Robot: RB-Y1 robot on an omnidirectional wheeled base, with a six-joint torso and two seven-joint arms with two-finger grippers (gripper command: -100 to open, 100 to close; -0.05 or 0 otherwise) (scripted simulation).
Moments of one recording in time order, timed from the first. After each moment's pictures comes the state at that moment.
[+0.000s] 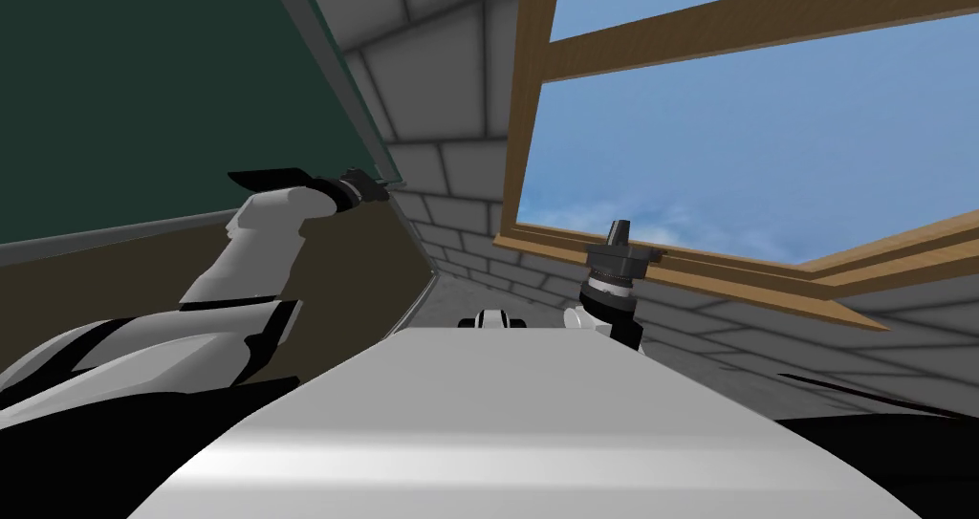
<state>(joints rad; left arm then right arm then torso) -0.44 1.07 0.21 -1.50 1.12 0.56 0.48 0.52 0.01 -0.04 -2.32 -0.09 -0.65 -0.15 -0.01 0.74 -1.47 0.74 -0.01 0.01</state>
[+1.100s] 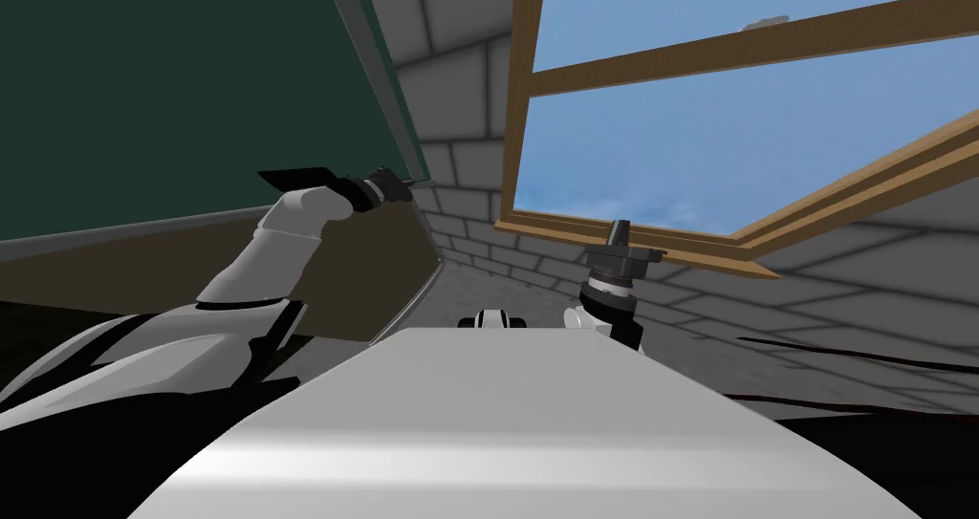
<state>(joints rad) -0.44 1.07 0.12 -1.72 1.25 0.56 0.50 0.52 0.01 -0.04 -2.32 -0.09 -0.65 -0.15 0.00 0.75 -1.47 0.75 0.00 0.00</state>
